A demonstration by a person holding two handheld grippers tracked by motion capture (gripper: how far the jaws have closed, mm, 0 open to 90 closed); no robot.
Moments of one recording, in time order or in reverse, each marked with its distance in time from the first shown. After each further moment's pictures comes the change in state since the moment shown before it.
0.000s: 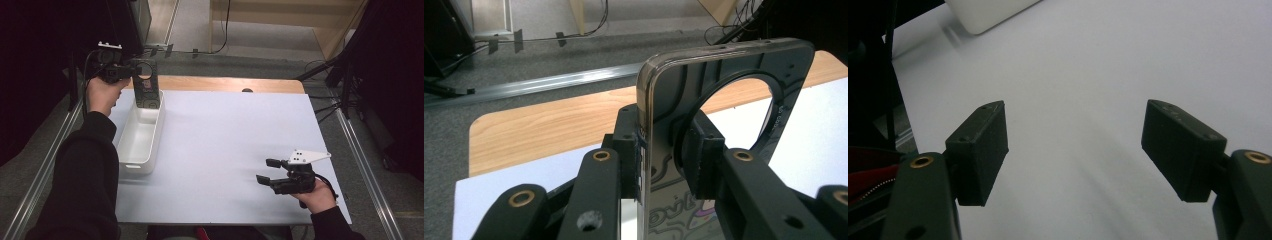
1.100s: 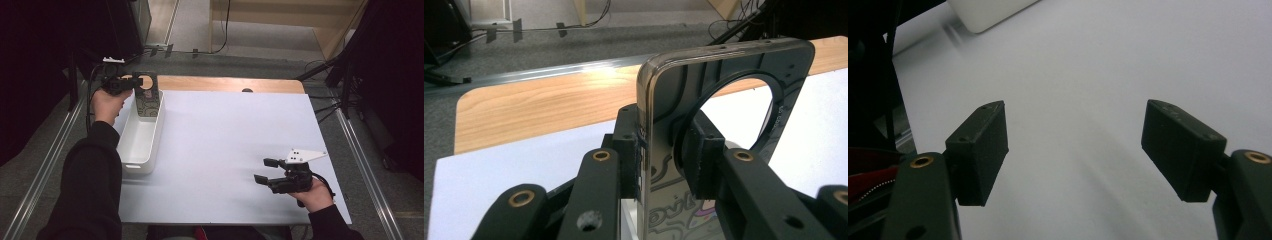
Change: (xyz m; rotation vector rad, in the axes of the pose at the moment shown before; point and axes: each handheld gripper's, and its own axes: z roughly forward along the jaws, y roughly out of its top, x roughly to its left) left arm 0.014 -0.037 0.024 0.006 -0.002 -0.020; right arm -0.001 0.001 0.007 0.004 0.011 -0.002
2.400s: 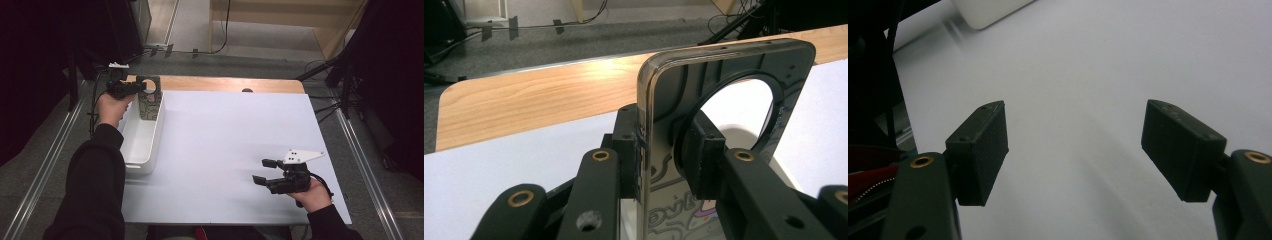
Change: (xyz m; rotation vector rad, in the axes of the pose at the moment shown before) left arm 0.000 -0.012 0.017 0.007 -0.007 0.013; right arm 0.001 -0.001 0.004 0.011 0.007 -0.004
